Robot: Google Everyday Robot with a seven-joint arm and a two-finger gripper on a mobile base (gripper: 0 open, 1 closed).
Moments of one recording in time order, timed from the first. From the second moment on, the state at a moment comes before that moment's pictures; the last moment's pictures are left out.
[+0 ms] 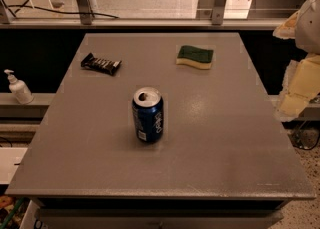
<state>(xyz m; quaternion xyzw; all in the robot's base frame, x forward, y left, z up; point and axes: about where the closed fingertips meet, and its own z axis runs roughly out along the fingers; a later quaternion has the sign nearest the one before) 0.438 -0.217 0.976 -0.60 0.78 -0.03 0.16</state>
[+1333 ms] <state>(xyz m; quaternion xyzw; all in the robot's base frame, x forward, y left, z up) 0.426 -0.181 0.932 -0.59 0.76 0.08 0.25</state>
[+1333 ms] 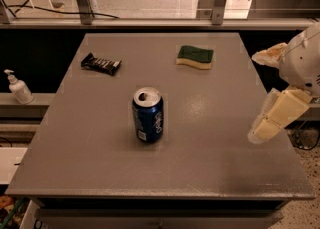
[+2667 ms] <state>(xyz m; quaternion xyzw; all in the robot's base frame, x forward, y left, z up) 0.432 -0.013 0.864 -0.62 0.64 0.30 0.34</state>
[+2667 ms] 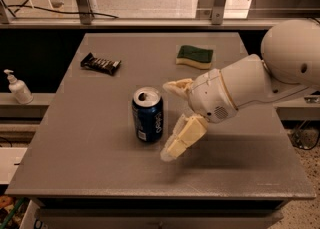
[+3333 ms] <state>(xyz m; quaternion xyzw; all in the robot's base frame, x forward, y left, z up) 0.448 0.029 0.853 -0.60 0.61 0.36 0.38</state>
